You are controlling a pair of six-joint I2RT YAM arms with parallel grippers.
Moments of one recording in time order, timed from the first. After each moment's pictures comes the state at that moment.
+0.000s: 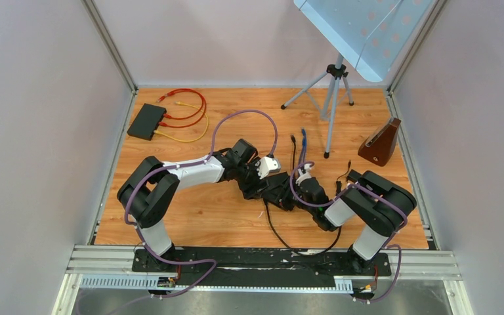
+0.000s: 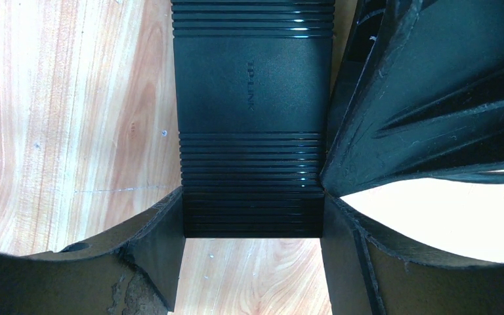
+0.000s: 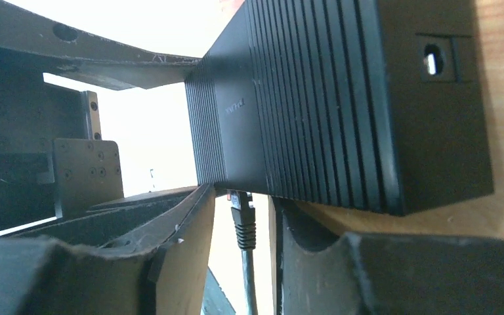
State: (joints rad) left arm -0.75 1.74 1.00 -0.28 0.39 0.41; right arm 0.74 1.69 0.26 1.02 -0.16 1.30
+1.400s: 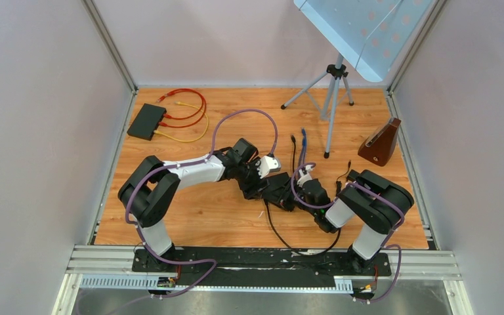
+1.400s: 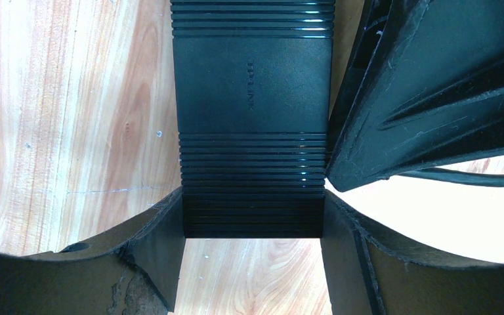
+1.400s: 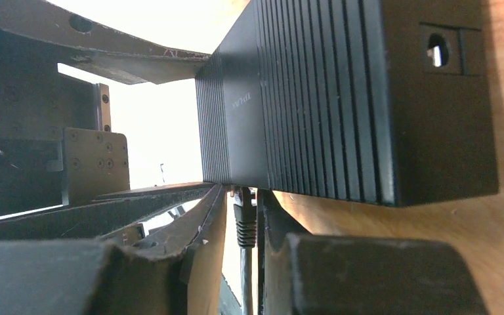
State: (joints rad) left arm -0.75 1.75 1.02 -0.30 0.40 0.39; right arm 0.72 1.71 0.23 1.11 -0.19 1.31
